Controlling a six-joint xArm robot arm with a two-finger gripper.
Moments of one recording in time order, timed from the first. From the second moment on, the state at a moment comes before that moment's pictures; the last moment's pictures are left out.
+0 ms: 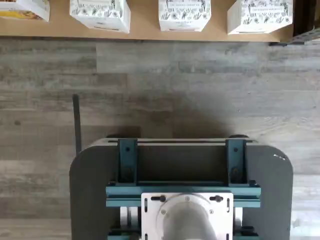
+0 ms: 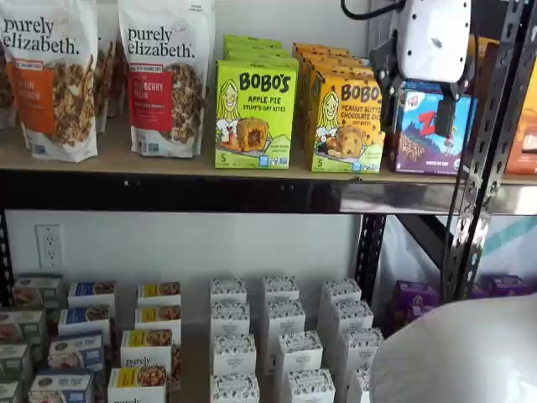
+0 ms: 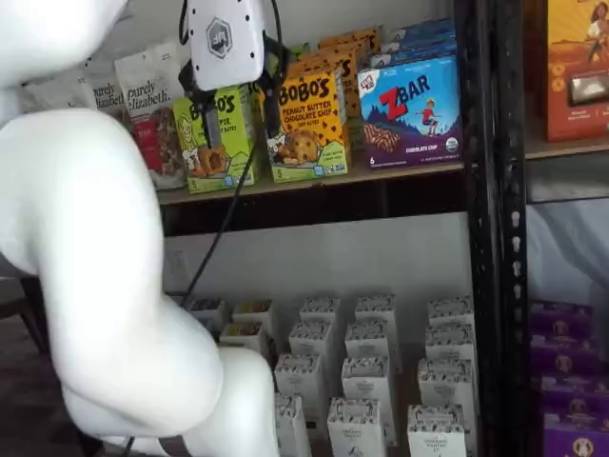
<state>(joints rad) 0.01 -0.65 -1.30 0.03 2.09 0.02</state>
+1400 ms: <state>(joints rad) 0.02 -0.75 -1.11 -0.02 1.52 0.04</state>
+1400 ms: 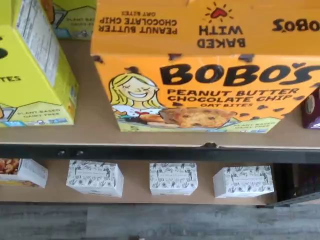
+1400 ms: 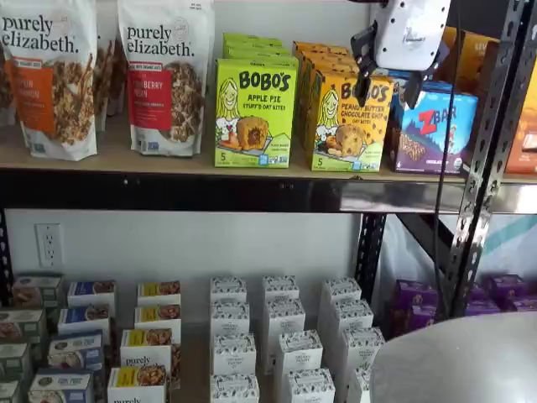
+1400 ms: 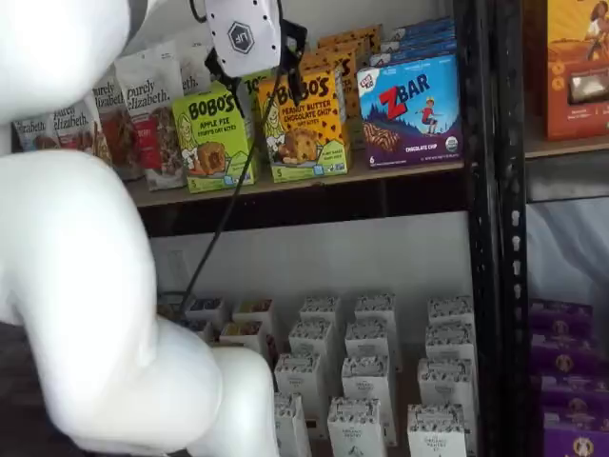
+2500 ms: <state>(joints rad) 0.08 -0.57 -1.24 -0.07 1.43 0.10</state>
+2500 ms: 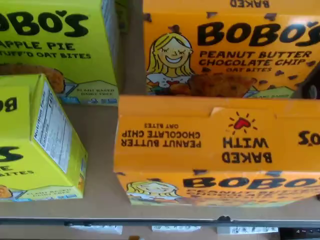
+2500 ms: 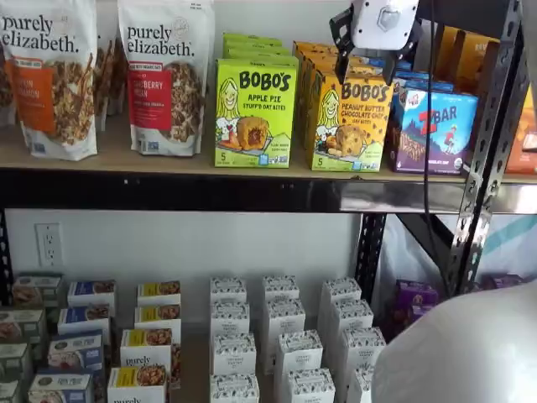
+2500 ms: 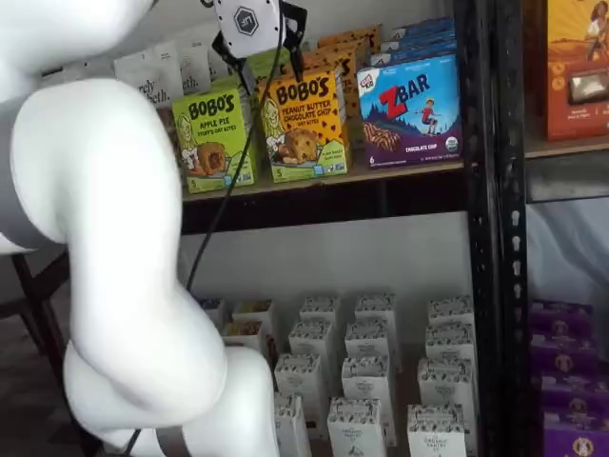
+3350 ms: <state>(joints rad) -0.14 -0.39 -1.47 0.44 1.88 -1.57</state>
